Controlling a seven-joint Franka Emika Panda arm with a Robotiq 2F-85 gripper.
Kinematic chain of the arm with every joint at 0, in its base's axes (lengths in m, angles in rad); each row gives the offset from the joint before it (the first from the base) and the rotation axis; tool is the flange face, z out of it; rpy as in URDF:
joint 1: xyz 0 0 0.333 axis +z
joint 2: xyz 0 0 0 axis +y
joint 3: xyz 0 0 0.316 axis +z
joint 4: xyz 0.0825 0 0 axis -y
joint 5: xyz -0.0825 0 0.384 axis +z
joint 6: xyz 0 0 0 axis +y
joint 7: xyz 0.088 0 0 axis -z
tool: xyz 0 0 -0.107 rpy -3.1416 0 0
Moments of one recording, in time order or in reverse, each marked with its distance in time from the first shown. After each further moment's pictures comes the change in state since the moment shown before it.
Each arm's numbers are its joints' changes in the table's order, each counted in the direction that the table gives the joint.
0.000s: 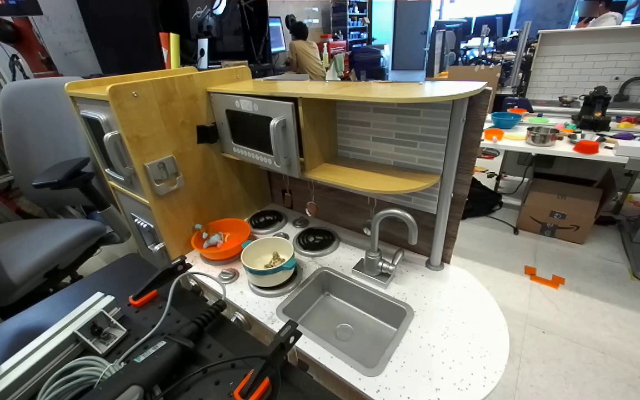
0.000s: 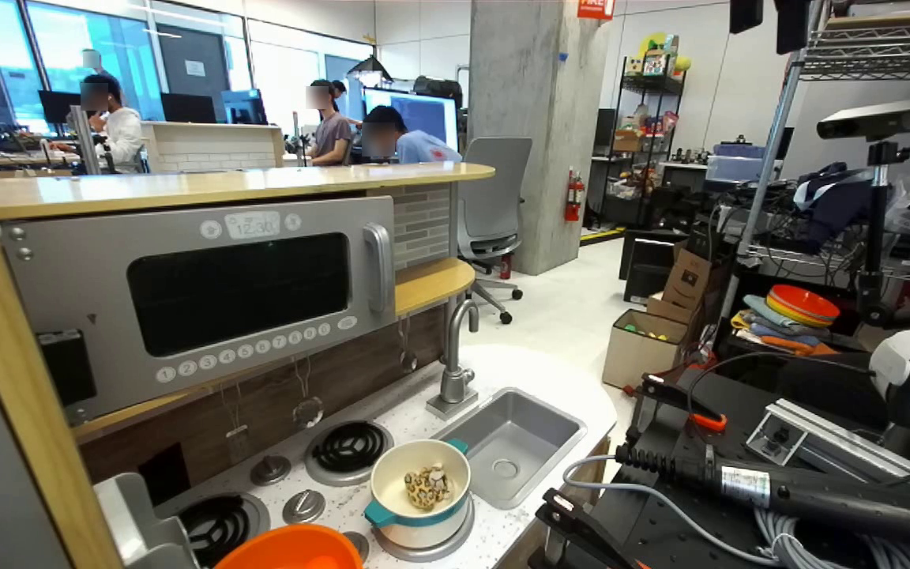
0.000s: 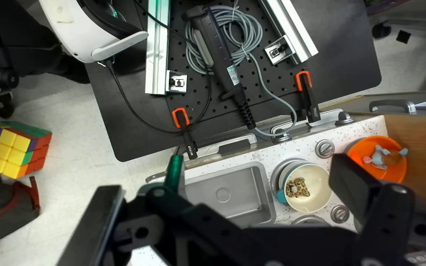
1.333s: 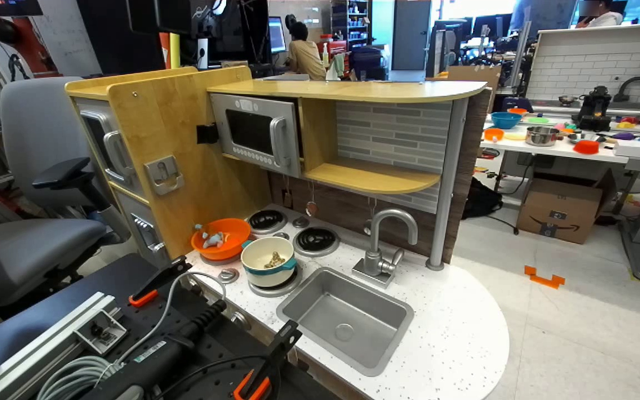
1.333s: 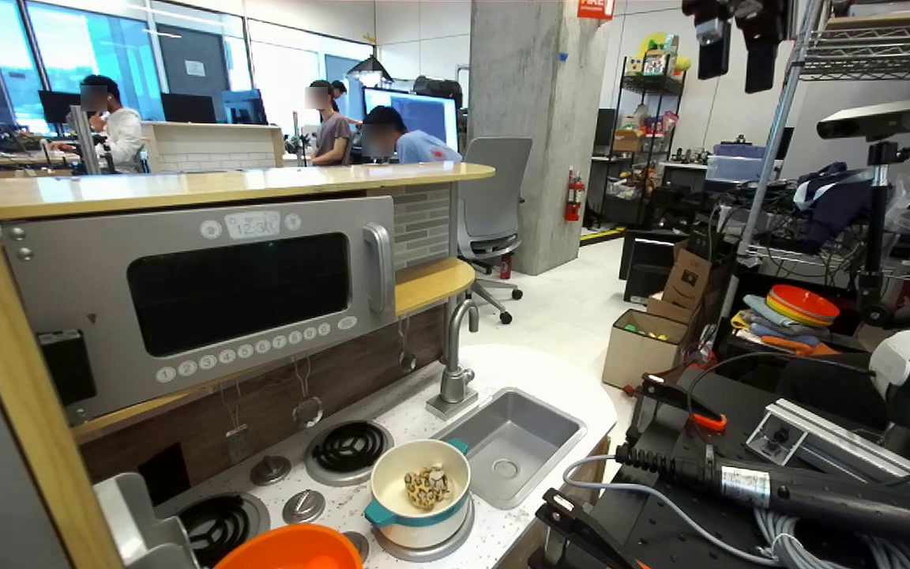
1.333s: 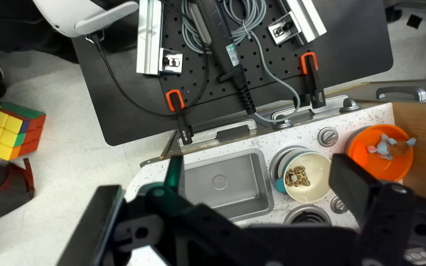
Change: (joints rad) arm 0.006 0.002 0.020 -0.096 0.002 -0.153 0.000
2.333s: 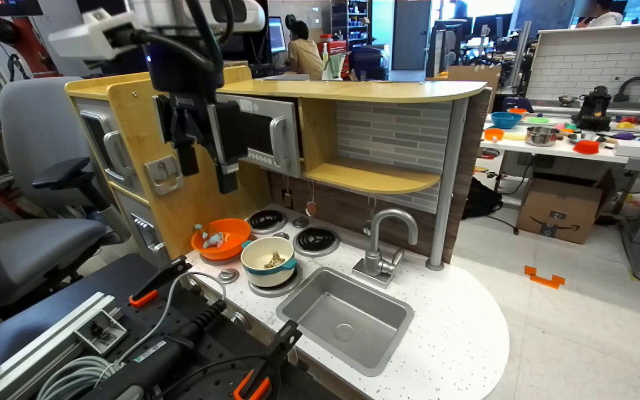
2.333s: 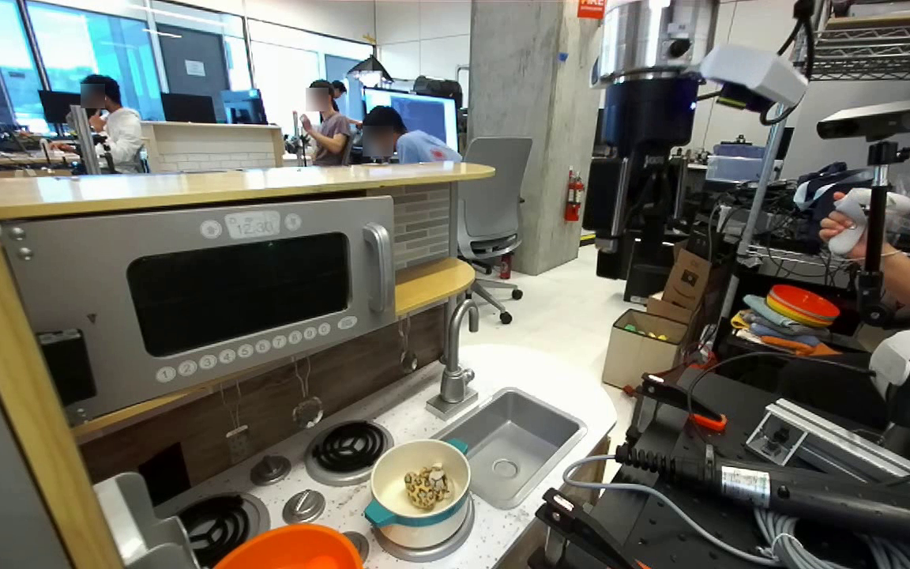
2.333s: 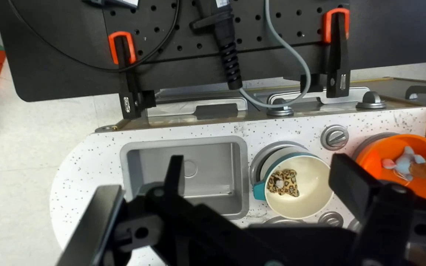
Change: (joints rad) arm 0.099 0.219 0.095 -0.287 0.010 -0.616 0.000
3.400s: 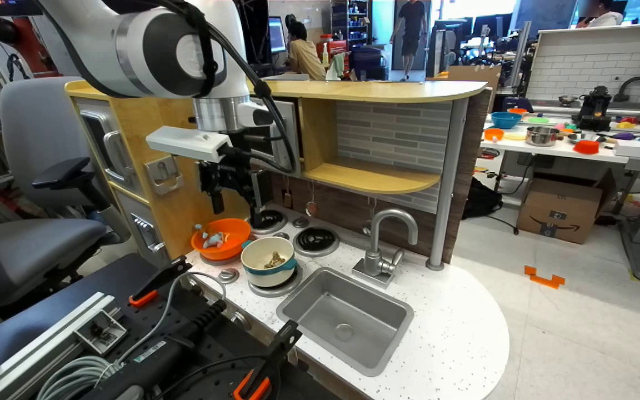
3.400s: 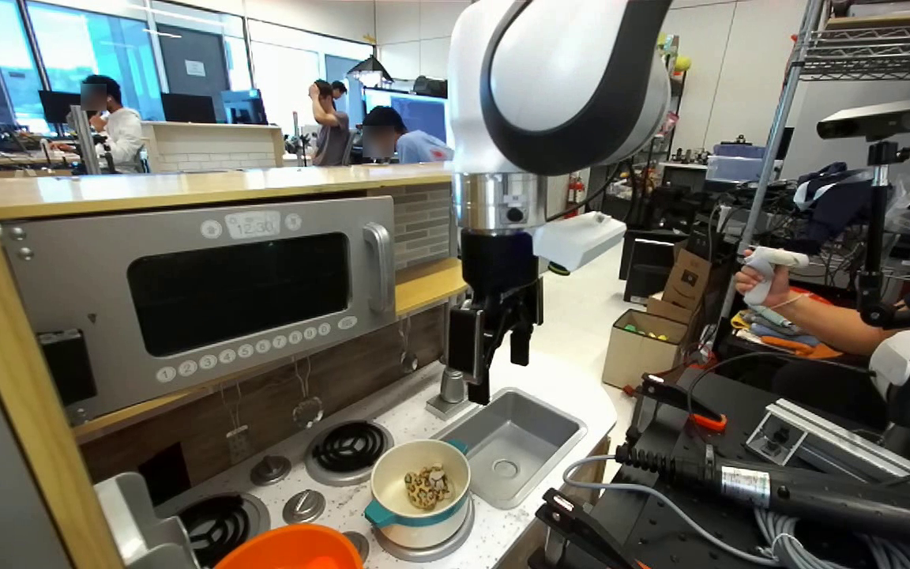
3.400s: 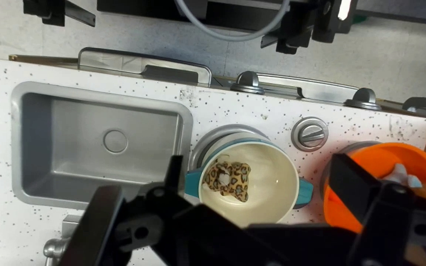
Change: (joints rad) arm 0.094 0.565 0.081 0.256 -0.017 -0.287 -0.031
